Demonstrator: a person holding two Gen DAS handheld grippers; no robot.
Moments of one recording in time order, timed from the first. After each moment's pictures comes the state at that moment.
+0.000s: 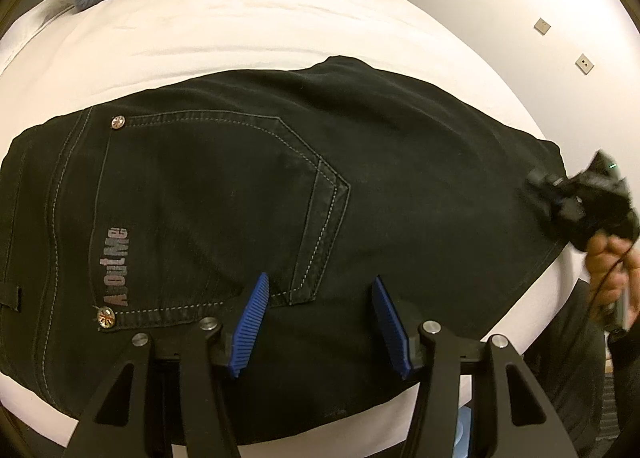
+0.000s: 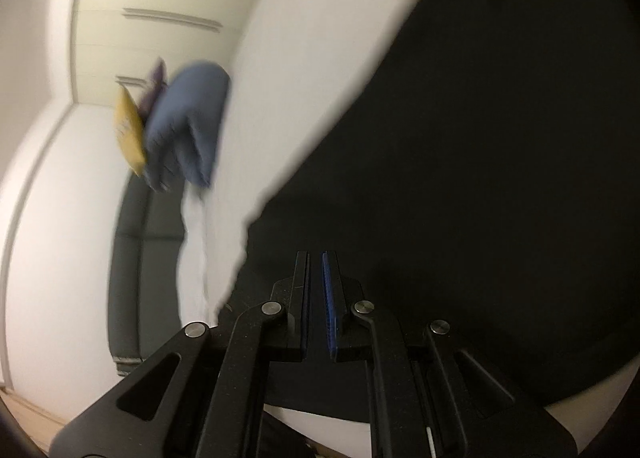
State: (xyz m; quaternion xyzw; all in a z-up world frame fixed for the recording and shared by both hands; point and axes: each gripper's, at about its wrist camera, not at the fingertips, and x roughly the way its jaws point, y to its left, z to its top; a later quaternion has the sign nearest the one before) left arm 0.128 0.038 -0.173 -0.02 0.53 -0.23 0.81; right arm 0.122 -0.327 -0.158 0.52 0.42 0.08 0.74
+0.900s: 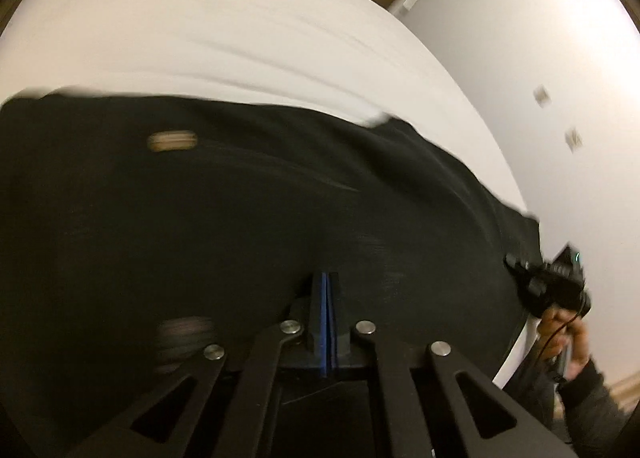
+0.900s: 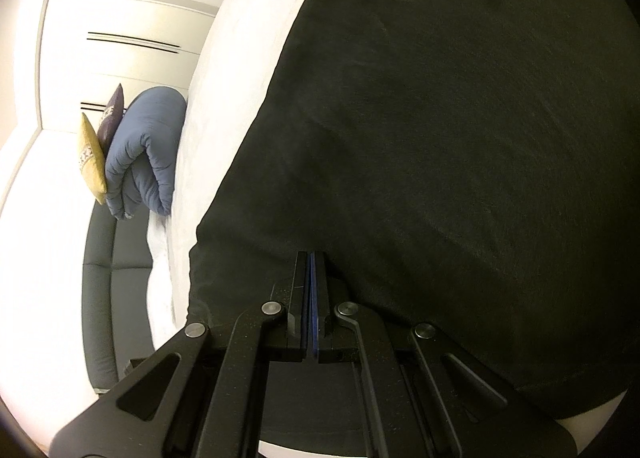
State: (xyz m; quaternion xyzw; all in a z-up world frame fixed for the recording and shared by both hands) left arm 0.186 0.119 -0.189 -0.17 0.52 -0.24 0.80; right arm 0.095 -0.368 -0.193 0.52 0.42 0.00 0.75
